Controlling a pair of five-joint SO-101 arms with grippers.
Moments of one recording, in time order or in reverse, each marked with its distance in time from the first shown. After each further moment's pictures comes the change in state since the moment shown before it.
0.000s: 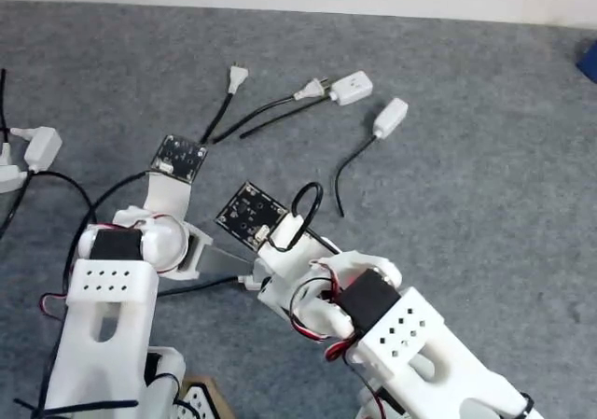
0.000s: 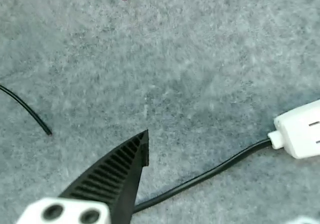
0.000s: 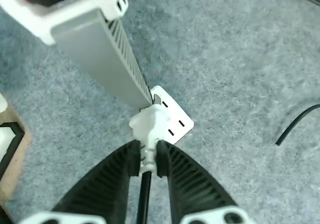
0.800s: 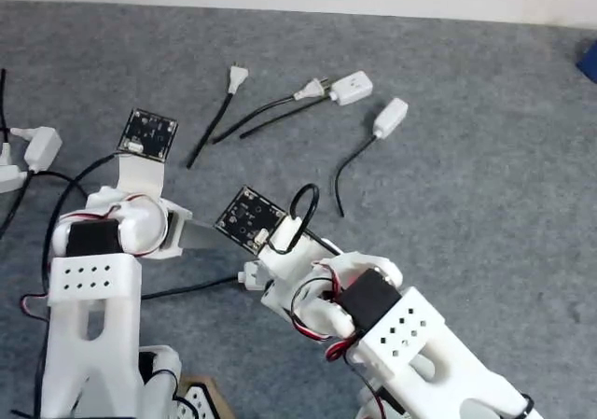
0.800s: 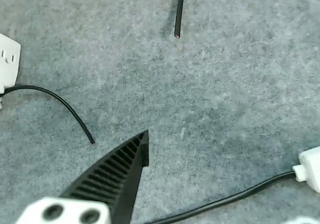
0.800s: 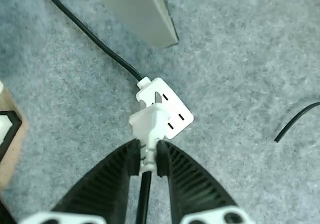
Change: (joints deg) left arm -5.9 0.0 -7.7 0.0 -0.3; right arm 0.4 0.0 0.0 1.7 2.2
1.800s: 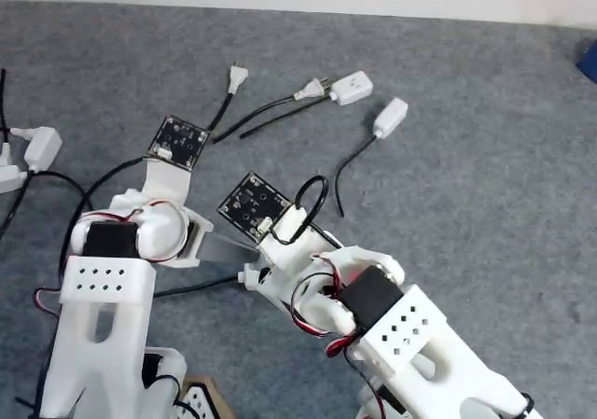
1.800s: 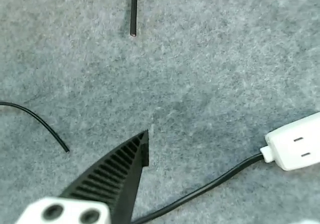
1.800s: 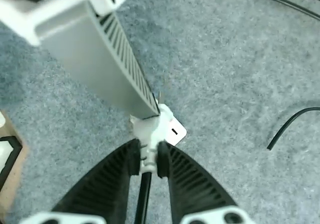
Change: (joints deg) left arm 5.6 -0.1 0.2 2.7 0.2; right arm 0.4 0.2 -1.9 -2.5 -3.0
